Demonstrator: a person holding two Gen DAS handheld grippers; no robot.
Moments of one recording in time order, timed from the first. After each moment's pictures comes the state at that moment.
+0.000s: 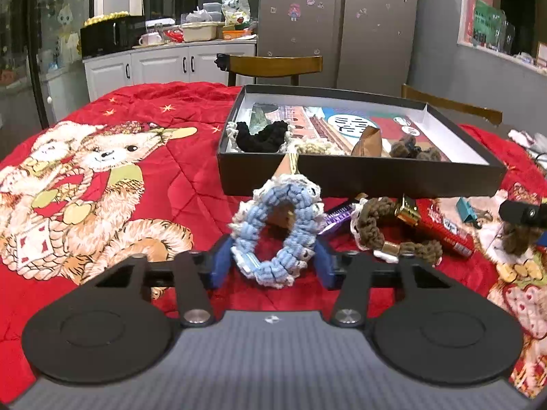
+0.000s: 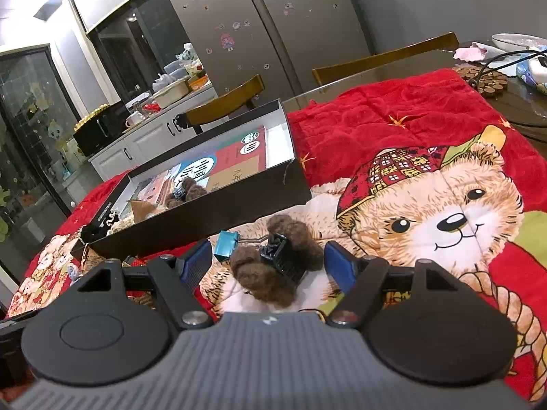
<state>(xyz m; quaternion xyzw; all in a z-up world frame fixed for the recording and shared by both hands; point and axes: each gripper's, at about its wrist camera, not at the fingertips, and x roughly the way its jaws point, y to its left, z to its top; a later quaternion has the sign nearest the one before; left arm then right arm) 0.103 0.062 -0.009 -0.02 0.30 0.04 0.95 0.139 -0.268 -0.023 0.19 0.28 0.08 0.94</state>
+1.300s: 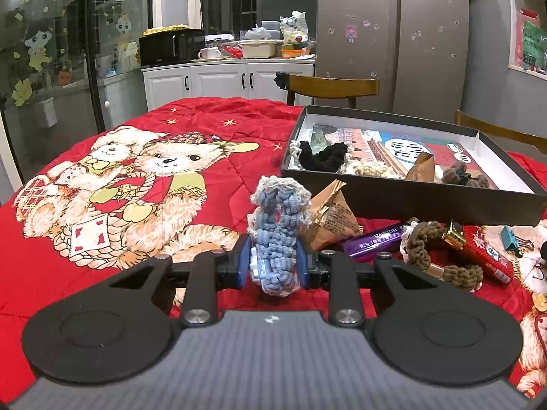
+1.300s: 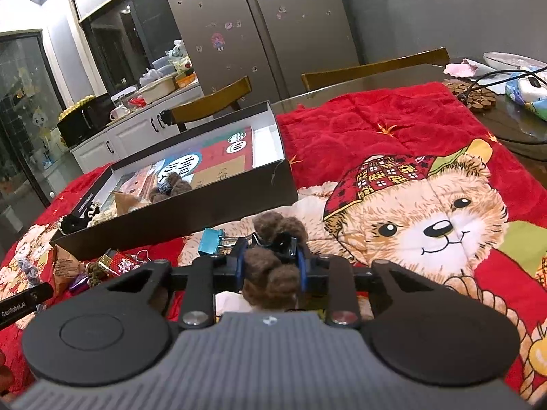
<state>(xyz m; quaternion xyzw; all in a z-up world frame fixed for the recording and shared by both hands) 0.091 0.068 -0.004 -0.03 0.27 0.15 0.95 0.140 -0.258 -0.025 0.15 0.28 0.05 0.95</state>
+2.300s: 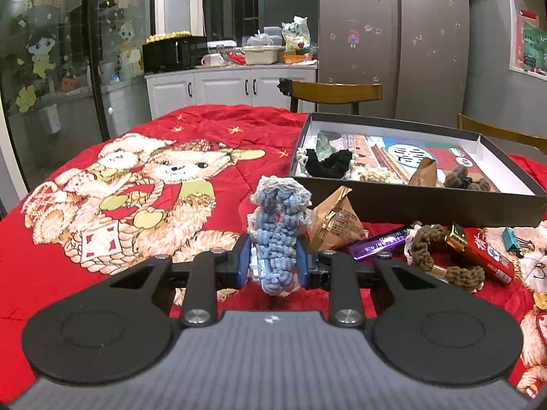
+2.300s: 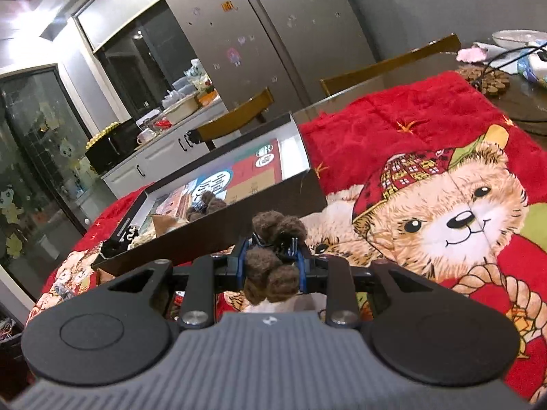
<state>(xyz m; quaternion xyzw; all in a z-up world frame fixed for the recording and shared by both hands) 0.085 0.069 0.000 -0.03 0.26 0.15 0.95 0.132 -0.268 -0.018 0.22 0.26 0.10 0.94</state>
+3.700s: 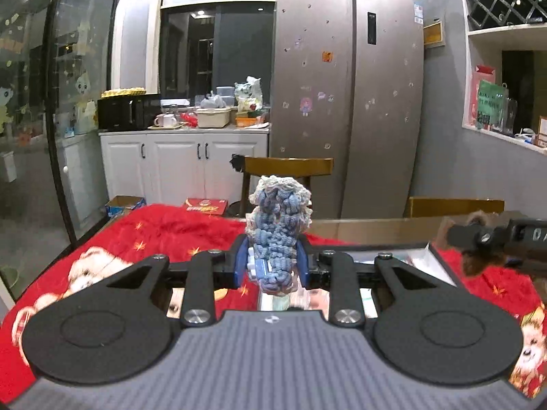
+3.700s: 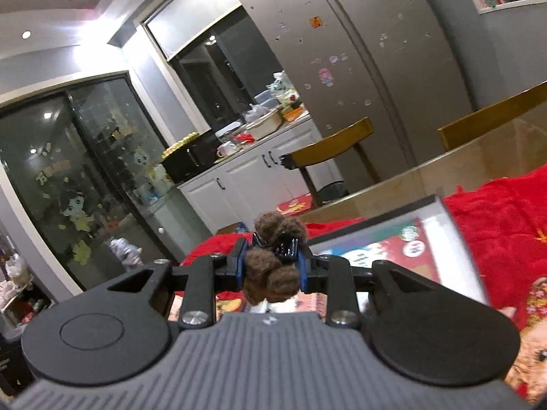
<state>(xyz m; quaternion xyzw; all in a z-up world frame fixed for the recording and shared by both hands) 0.121 0.082 0.158 -0.02 0.17 0.06 0.98 0.190 -0.188 0.115 0.22 0.22 0.23 0.92</state>
